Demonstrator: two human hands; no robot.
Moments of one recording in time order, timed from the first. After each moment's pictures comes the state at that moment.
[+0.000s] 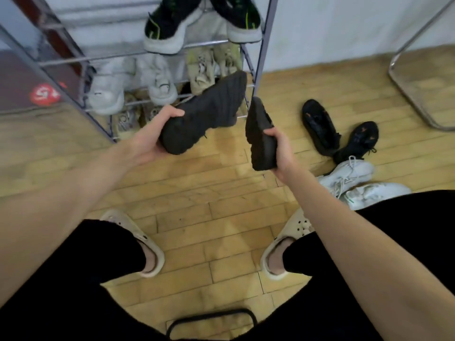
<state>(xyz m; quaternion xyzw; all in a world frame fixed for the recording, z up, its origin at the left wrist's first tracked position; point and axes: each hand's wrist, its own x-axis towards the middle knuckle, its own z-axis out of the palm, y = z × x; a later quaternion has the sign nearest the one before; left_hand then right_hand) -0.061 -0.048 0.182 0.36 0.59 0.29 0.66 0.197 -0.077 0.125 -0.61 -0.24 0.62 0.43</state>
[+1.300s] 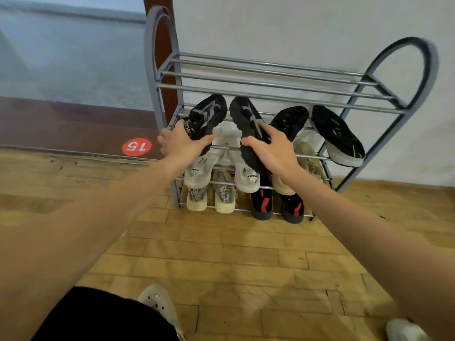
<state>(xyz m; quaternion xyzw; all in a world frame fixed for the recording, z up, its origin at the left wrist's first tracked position) -0.239 0.068 0.236 0.44 0.79 0.38 0.20 -0.049 0.082 0.255 -0.57 -0.68 0.32 0.32</state>
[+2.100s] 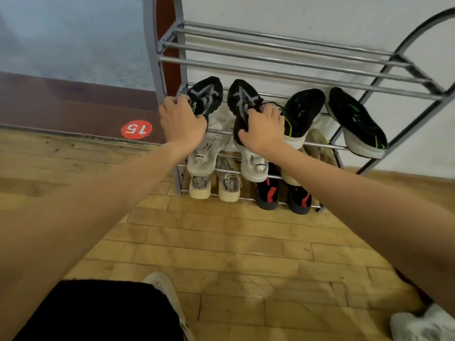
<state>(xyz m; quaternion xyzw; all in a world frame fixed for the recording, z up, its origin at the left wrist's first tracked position) -0.255 0.094 0.221 0.49 0.78 0.38 0.06 -0.099 0.133 0.224 -0.60 -0.79 0.03 0.12</state>
